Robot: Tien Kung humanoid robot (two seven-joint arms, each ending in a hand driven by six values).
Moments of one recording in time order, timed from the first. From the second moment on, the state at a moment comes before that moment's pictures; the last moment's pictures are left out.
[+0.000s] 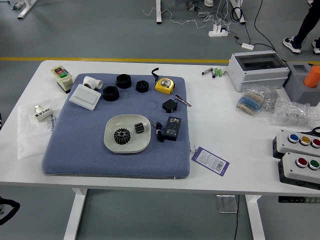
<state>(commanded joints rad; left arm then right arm) -0.12 0.04 -1.87 -1.16 1.12 0.08 -0.20 0.09 -0.25 0.31 0.25 0.53 -0.30 0.04</state>
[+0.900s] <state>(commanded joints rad) -0.10 0.02 -1.80 -1.25 1.06 -0.30 0.03 0.08 -0.25 0.30 0.25 0.54 -0.30 0.04</state>
